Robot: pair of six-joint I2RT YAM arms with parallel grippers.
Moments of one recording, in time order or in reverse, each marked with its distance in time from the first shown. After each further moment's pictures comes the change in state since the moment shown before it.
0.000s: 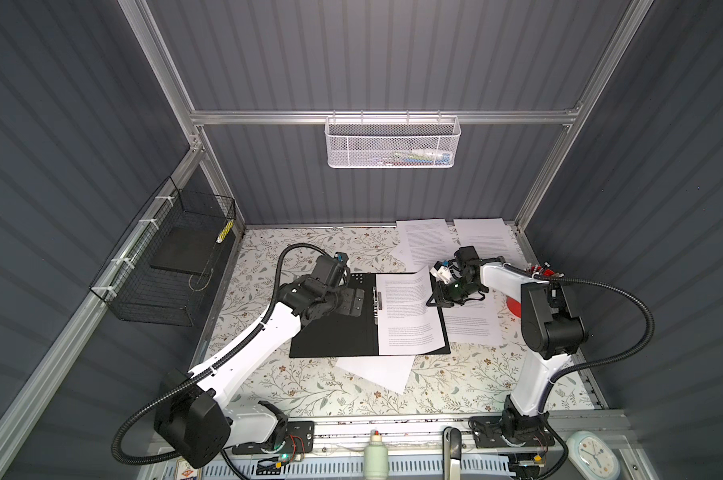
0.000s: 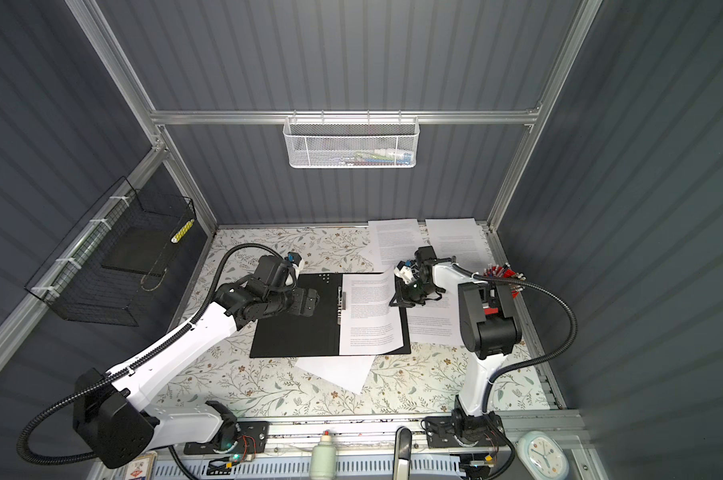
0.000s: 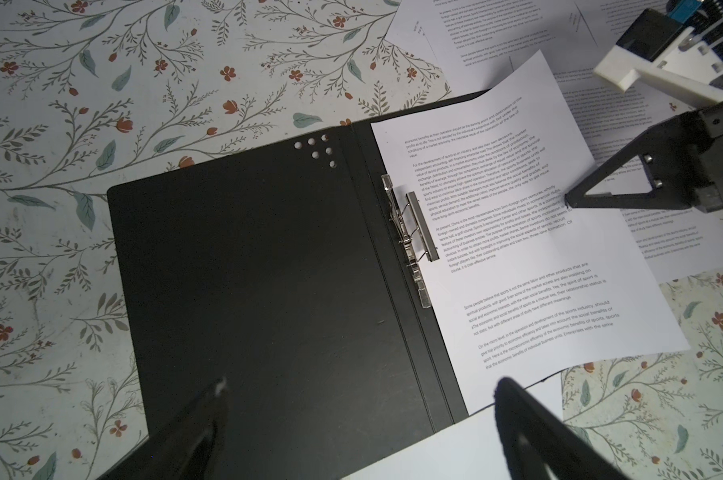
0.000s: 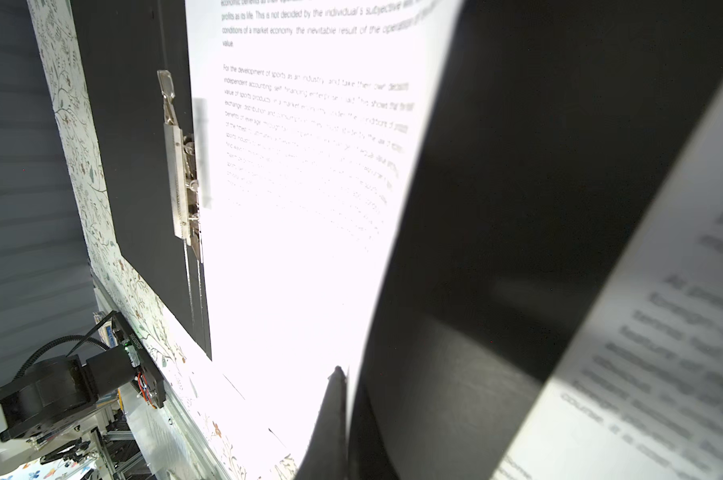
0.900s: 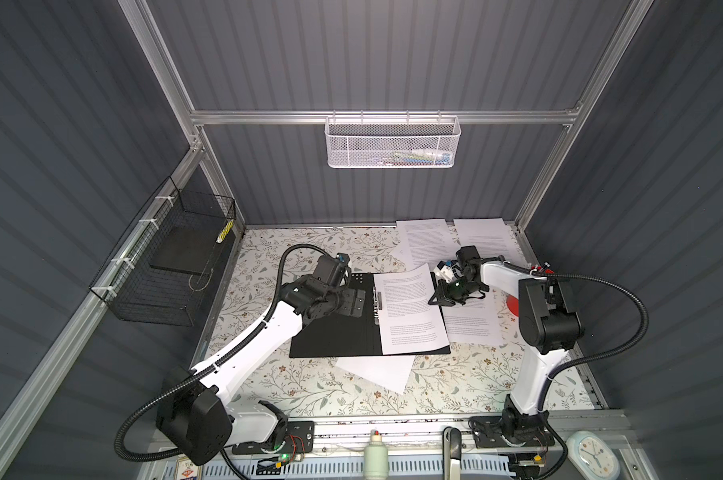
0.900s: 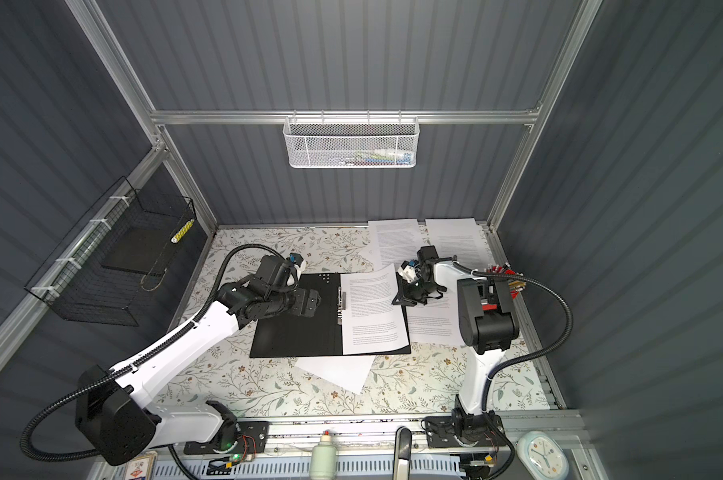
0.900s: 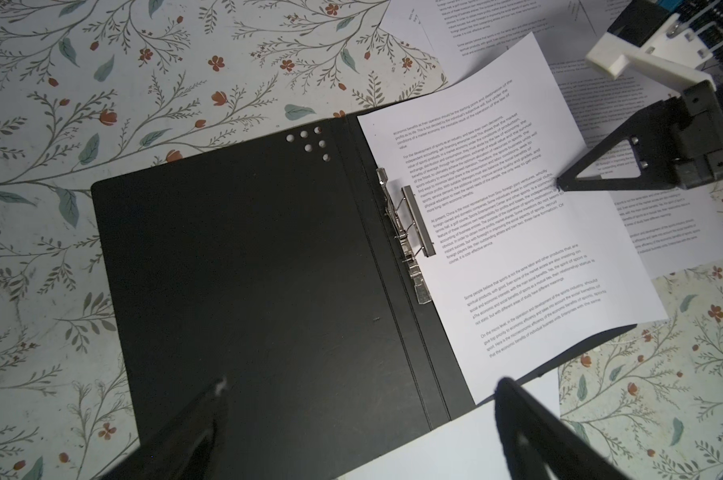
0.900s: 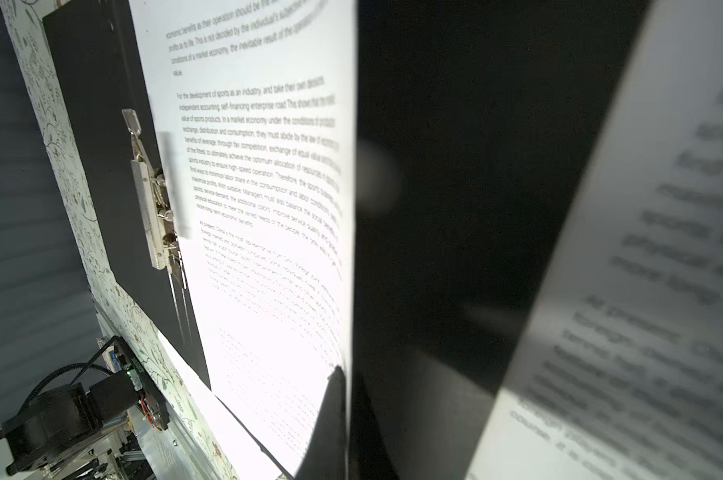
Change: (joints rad) left arm 0.000 0.016 0.000 0.000 0.021 0.000; right arm -0.031 0.045 0.021 0.017 0.012 0.049
